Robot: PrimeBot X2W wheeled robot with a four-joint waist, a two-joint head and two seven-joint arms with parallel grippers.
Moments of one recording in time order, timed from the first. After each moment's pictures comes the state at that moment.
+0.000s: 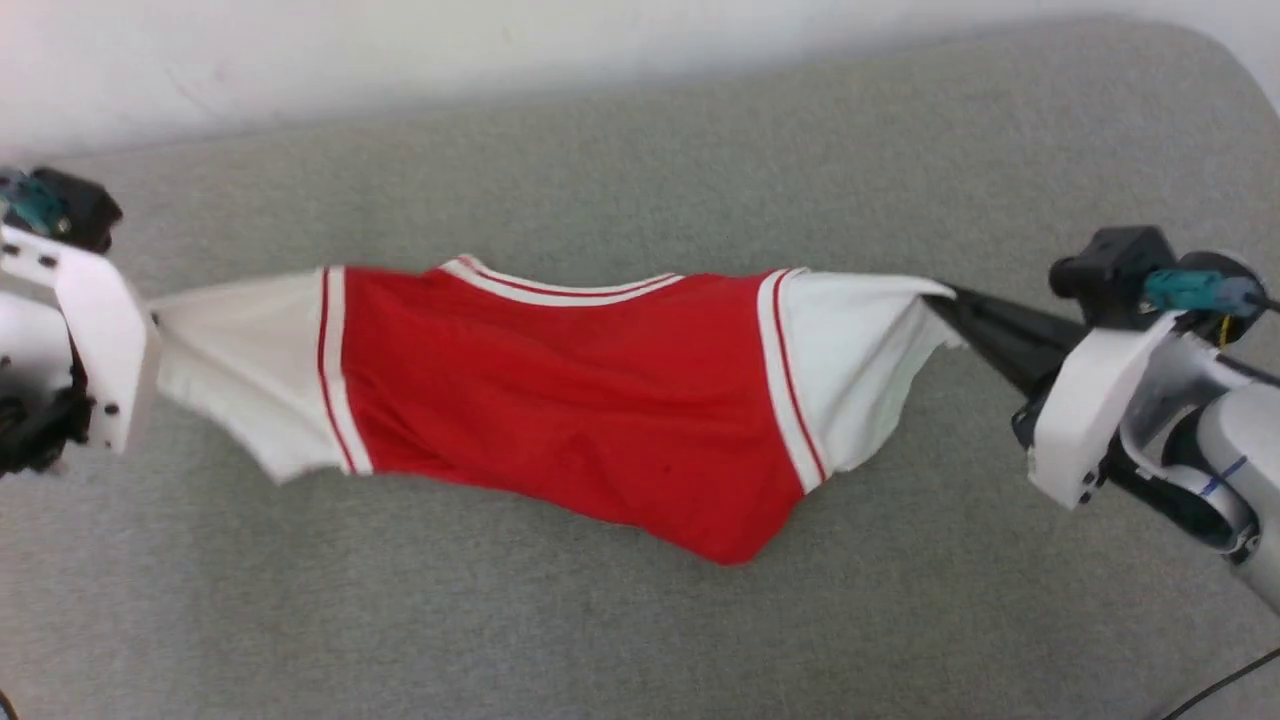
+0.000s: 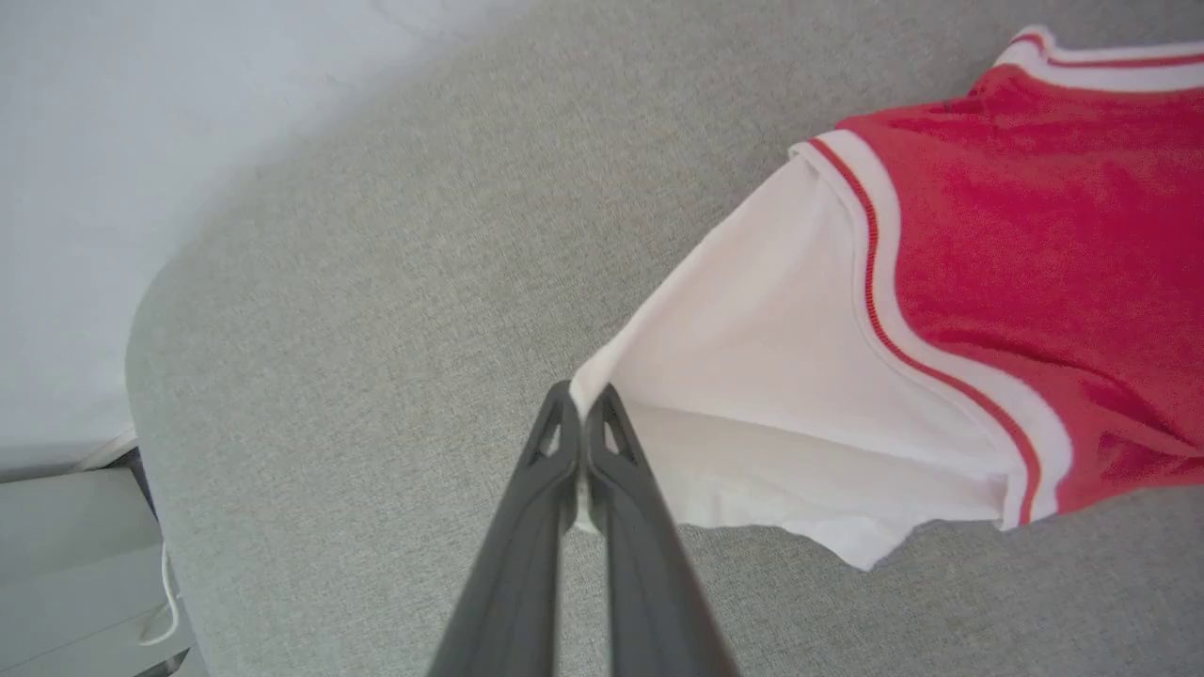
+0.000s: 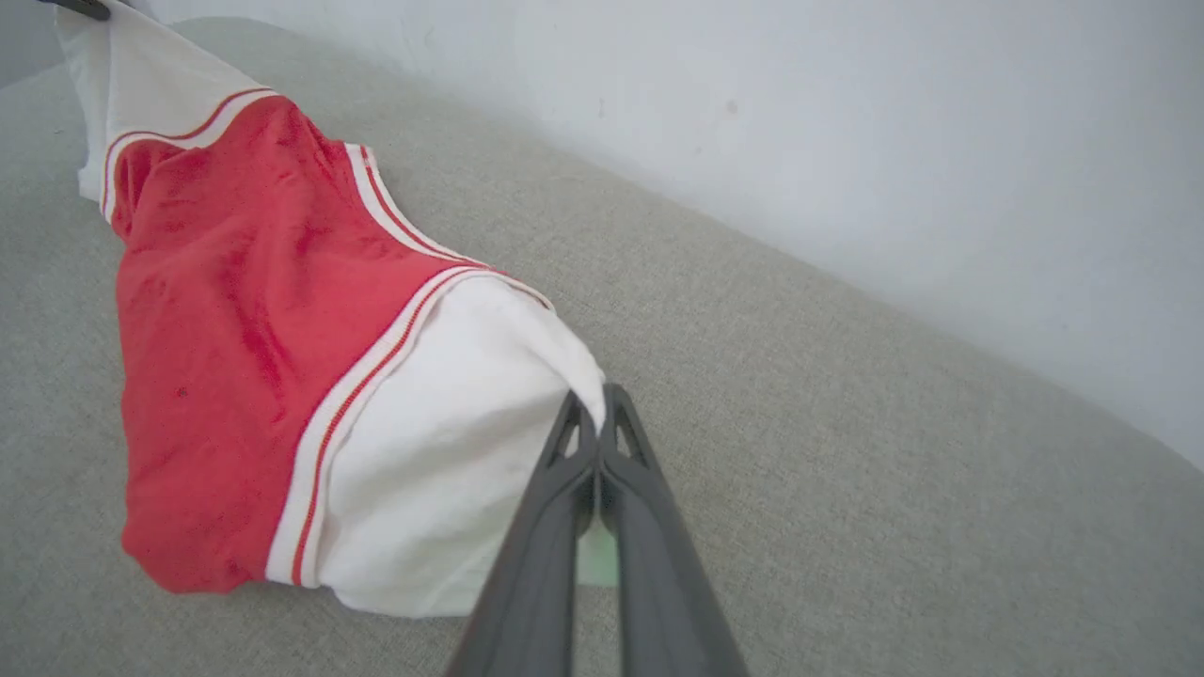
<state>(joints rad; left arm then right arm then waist) -0.74 0.84 -0.59 0.39 -0.71 -0.12 0.68 -0.71 -0.72 0.85 0.17 0.79 0.13 0.08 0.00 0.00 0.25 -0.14</state>
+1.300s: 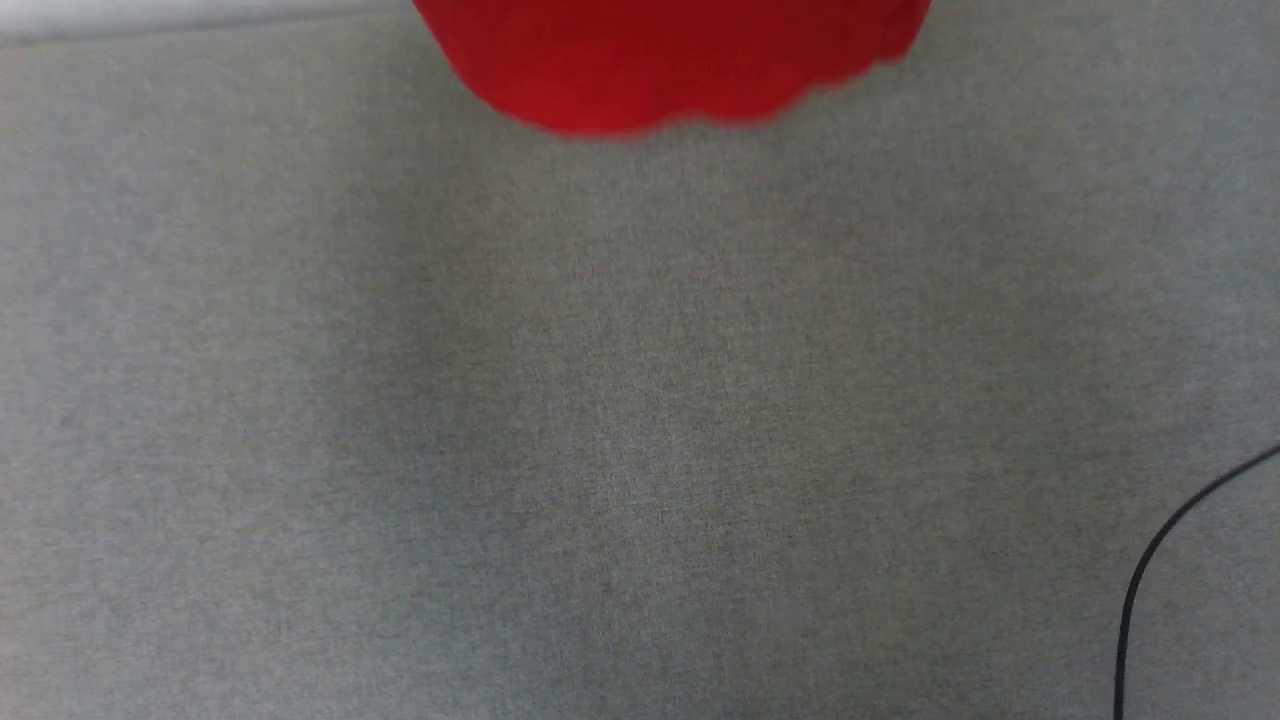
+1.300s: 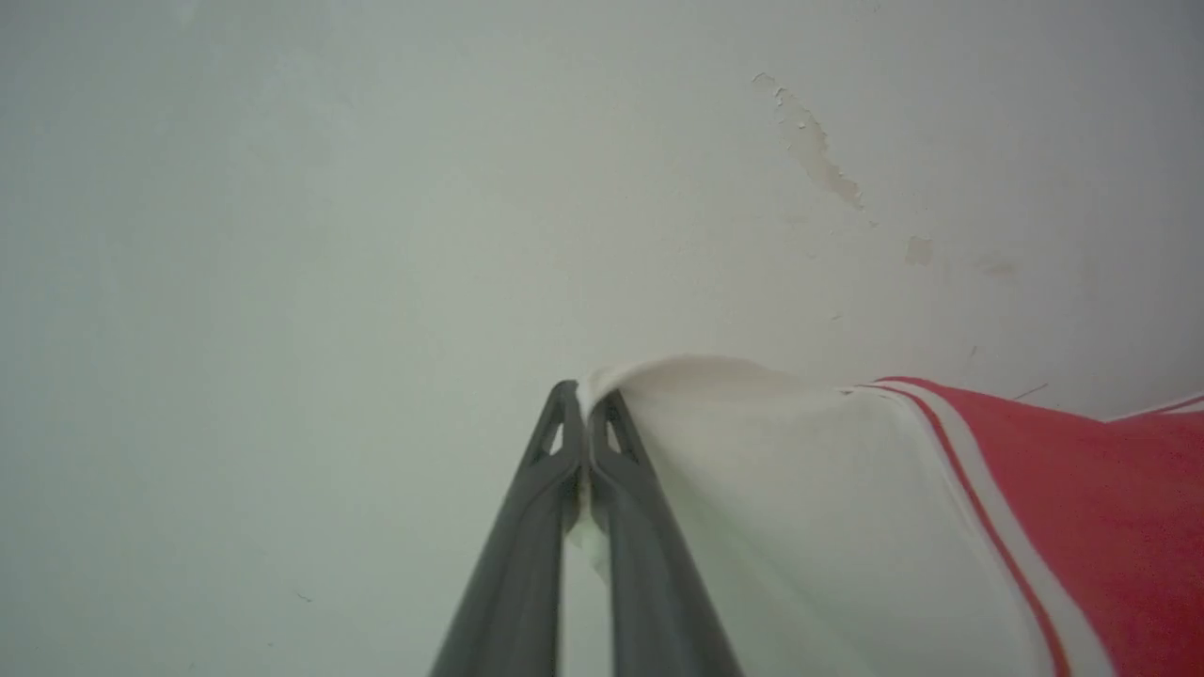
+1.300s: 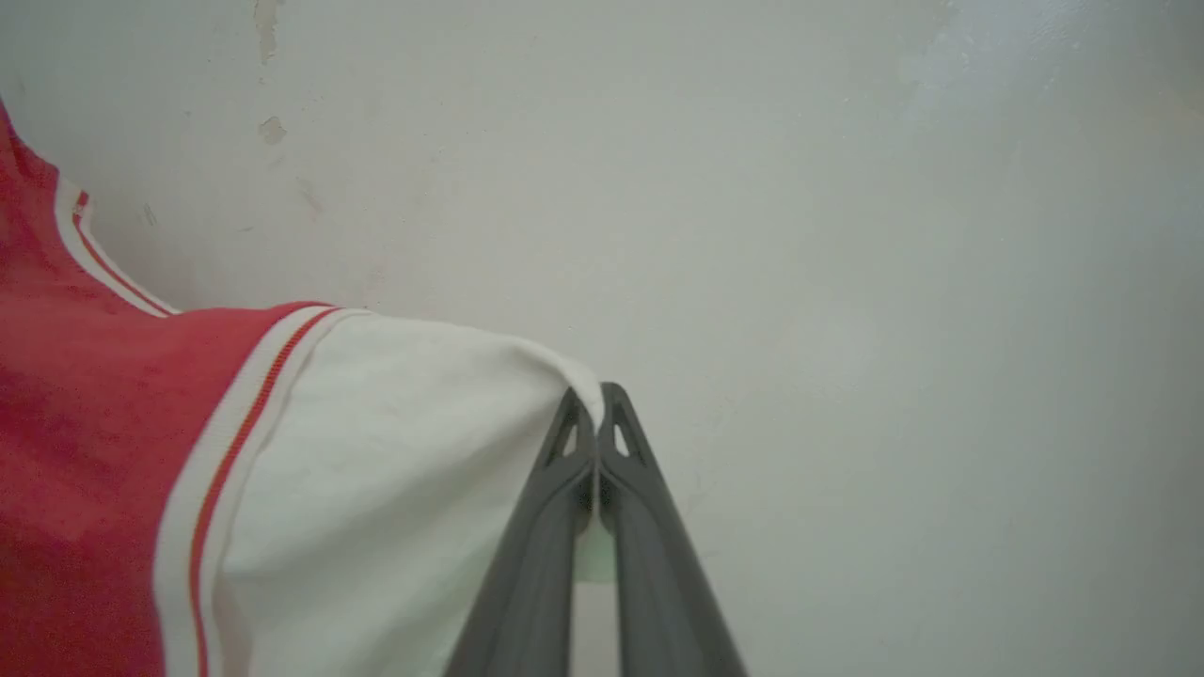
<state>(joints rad) -1.64 0.61 -0.52 0.62 -0.36 0.00 -0.08 -1.56 -0.59 0.49 0.51 0.41 0.13 0.02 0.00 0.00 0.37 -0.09</state>
